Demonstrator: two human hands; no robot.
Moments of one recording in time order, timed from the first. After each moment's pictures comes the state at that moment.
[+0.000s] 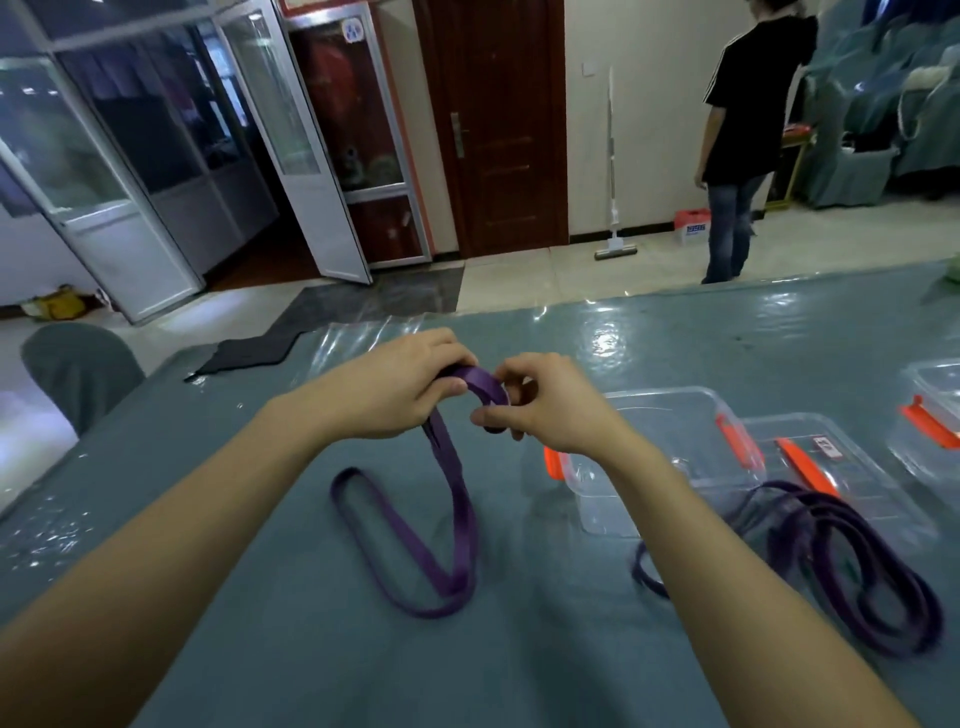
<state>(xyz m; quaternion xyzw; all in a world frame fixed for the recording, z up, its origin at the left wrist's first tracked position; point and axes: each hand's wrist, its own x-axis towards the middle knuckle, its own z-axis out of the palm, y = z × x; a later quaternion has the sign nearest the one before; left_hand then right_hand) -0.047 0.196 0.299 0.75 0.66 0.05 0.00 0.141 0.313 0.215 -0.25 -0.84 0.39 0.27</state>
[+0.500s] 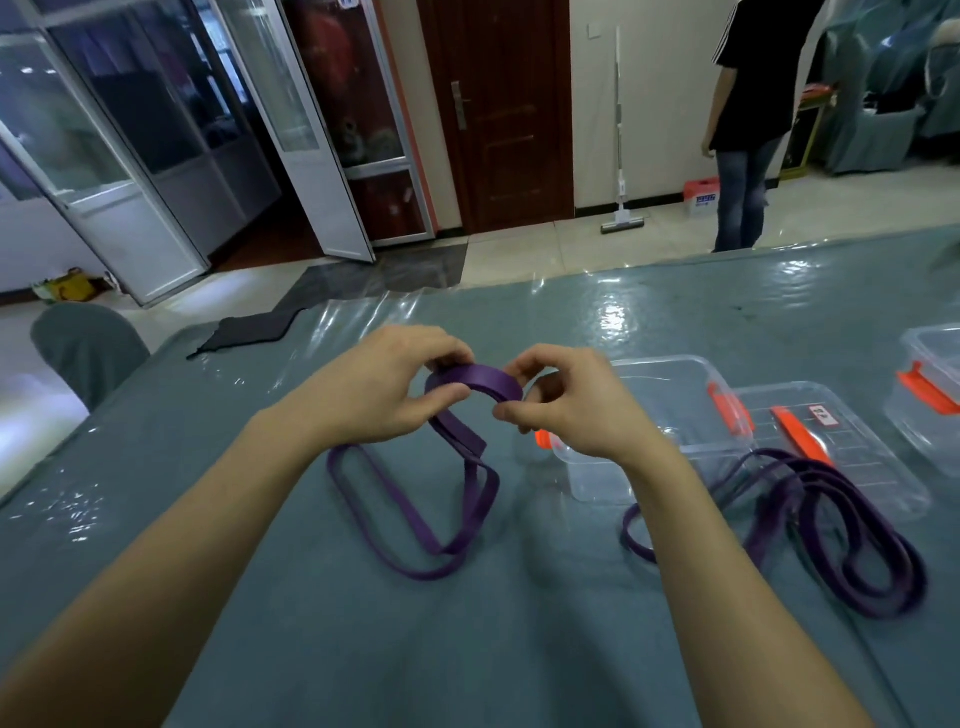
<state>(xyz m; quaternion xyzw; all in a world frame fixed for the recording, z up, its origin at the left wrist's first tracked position) -0.014 0.170 0.282 0.77 0.62 0.13 -0.01 0.197 0.294 0.196 -0.25 -0.78 0.48 0.31</state>
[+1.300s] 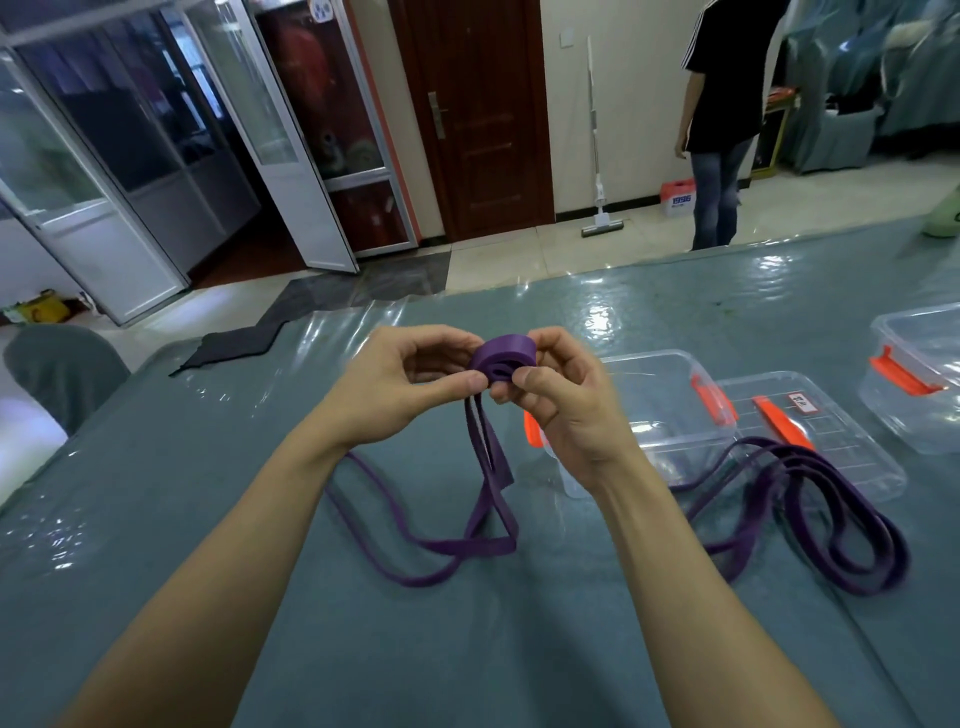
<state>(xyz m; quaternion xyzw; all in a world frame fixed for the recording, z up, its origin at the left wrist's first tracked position) -0.004 0.177 0.259 0.65 0.57 0.43 0.26 0.189 0.264 0.190 -0.09 -0.46 0.75 0.47</state>
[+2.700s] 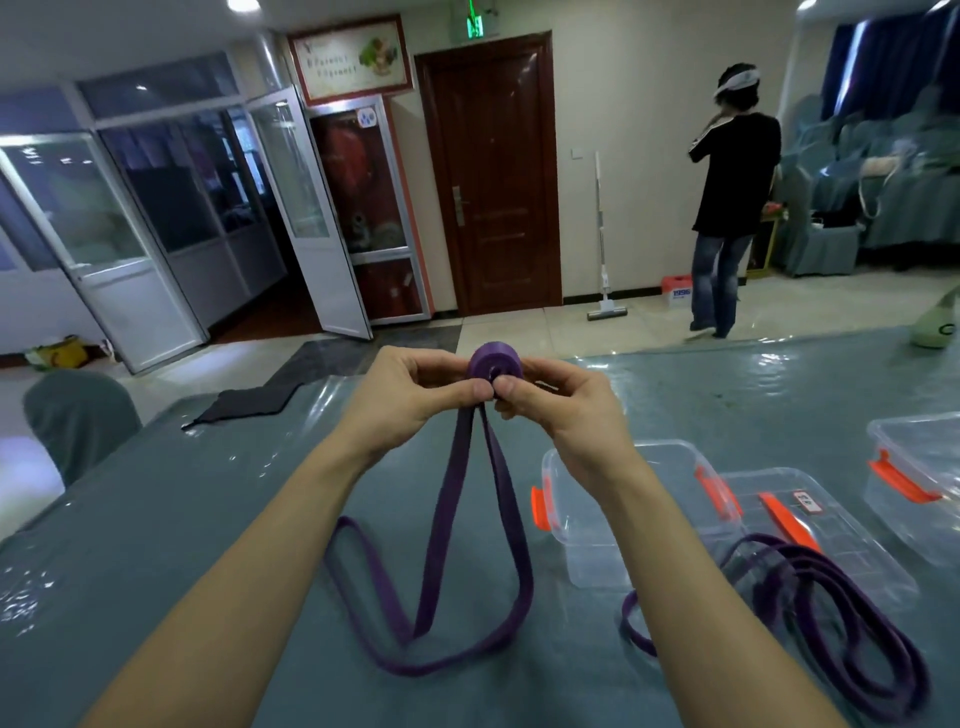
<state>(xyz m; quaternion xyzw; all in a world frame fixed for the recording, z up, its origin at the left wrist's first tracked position) -0.014 0.197 0.303 0.61 0.55 0.52 0.24 0.179 0.286 0.262 -0.11 -0.59 0.66 0.46</state>
